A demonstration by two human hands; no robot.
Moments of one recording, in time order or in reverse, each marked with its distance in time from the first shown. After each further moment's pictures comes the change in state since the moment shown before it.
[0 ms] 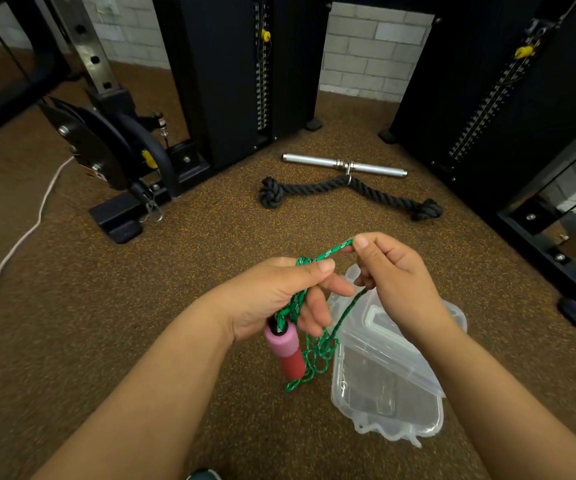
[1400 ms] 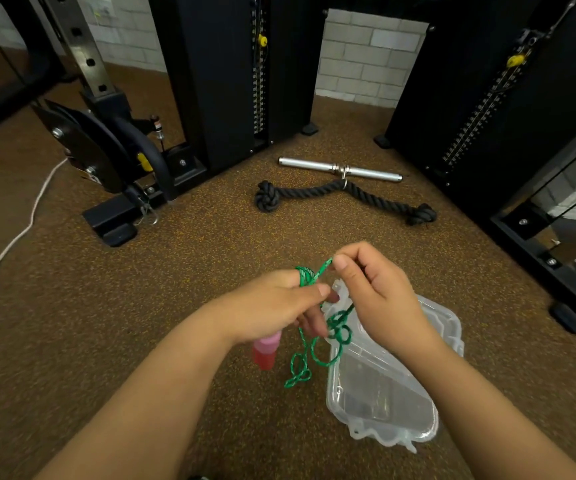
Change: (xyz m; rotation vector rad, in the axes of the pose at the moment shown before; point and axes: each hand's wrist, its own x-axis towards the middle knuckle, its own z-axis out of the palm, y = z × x) left_hand 0.006 -0.008 -0.002 0.538 0.114 -0.021; right_hand -0.012 -0.001 0.008 -0.355 -0.053 -0.189
